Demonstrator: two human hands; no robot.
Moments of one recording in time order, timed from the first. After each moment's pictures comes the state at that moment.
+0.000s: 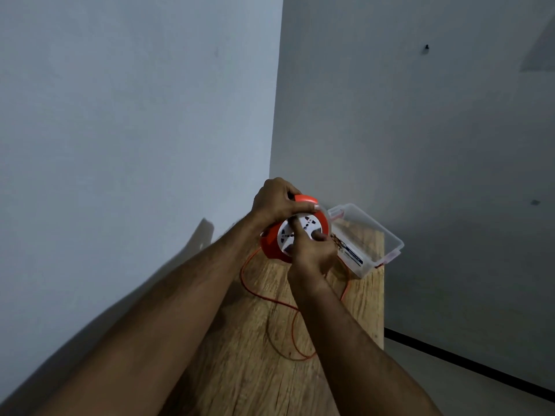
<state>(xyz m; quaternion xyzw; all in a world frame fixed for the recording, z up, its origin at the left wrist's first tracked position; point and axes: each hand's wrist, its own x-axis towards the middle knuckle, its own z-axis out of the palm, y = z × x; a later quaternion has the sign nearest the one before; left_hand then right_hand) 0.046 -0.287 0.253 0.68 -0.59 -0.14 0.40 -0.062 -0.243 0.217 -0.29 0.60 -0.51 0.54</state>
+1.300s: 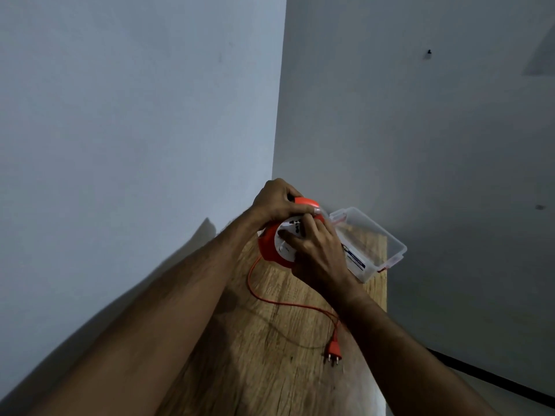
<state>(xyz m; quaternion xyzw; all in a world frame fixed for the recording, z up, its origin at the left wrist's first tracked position) 0.057 -0.285 0.266 0.66 -0.60 -0.21 0.40 -0.115 -0.278 0.206 -0.92 0.27 -0.26 -0.12</state>
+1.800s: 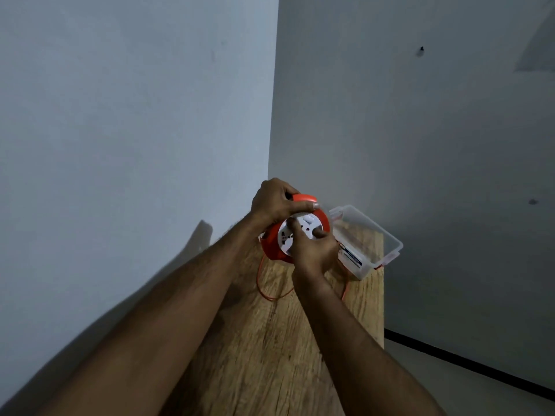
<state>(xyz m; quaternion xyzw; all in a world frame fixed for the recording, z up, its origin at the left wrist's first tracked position) 0.043 -0.290 0.258 0.68 -0.57 -0.15 0.43 -0.071 -0.244 0.225 -0.37 0.59 -0.51 0.51</state>
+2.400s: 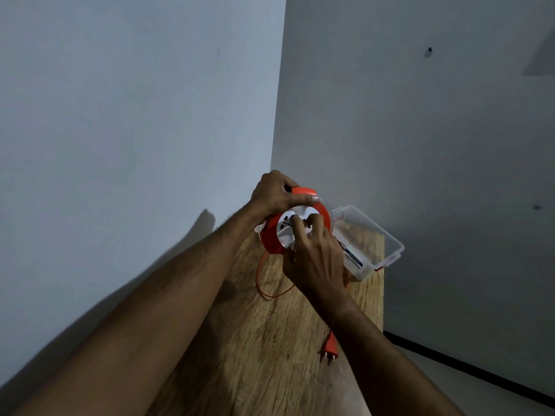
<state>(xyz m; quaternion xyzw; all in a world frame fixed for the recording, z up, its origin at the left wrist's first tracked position) 0.056 -0.293 0.266 0.67 -0.57 -0.19 0.44 -0.107 -0.246 0.206 -0.85 0.39 -0.34 -0.10</state>
